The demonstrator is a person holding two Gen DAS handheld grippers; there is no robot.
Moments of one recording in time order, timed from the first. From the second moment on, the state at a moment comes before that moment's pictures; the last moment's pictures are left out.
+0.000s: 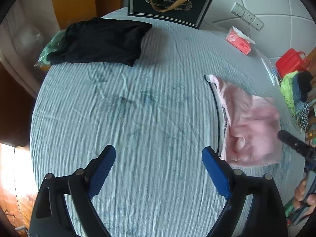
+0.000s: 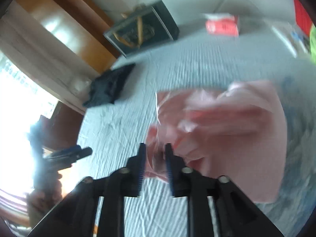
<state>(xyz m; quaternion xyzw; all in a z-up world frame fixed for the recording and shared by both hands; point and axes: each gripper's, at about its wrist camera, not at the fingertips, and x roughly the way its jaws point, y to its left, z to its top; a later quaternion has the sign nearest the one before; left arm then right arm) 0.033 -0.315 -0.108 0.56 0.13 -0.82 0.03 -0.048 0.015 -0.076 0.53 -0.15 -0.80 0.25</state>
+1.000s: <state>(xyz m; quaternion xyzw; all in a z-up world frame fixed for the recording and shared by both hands) -0.149 -0.159 -0.150 0.59 0.02 -0.81 0.03 -0.031 0.166 -0.168 0.61 -0.17 -0.76 0.13</state>
